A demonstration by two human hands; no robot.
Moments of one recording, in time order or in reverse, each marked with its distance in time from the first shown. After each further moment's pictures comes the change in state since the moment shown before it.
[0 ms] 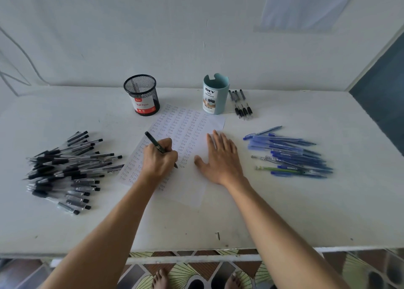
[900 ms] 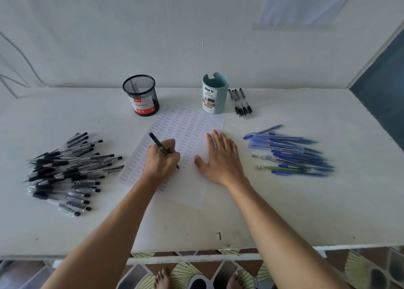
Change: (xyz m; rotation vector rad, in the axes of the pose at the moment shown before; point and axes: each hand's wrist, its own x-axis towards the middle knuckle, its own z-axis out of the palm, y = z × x) left_hand 0.003 -0.005 0.005 0.100 -0.012 0.058; right_hand -0.001 0.000 0.000 0.010 -0.003 0.005
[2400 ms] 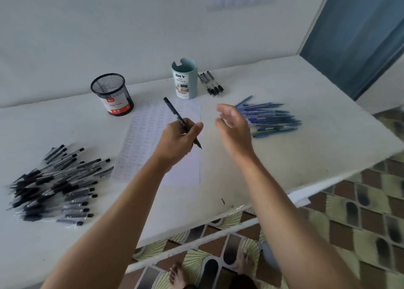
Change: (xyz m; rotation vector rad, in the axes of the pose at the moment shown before) left_hand -0.017 0.063 0.005 -0.216 -0.459 0.059; right_hand -0.062 -0.011 -0.060 1.067 0.504 0.323
